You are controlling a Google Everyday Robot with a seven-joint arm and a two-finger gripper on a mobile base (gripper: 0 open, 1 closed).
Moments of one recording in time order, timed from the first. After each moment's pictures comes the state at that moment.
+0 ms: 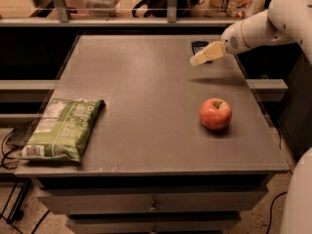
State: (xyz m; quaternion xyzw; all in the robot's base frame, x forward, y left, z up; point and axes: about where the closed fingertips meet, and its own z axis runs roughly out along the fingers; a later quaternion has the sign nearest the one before) arm 0.759 -0.168 0.882 -0.38 0.81 0.16 0.41
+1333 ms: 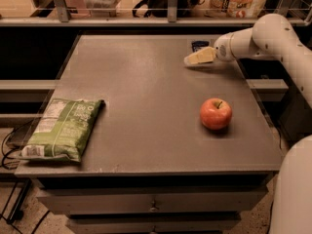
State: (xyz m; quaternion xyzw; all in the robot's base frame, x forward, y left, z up) arm 0.815 -0.171 0.842 -0.30 0.82 0.16 0.47
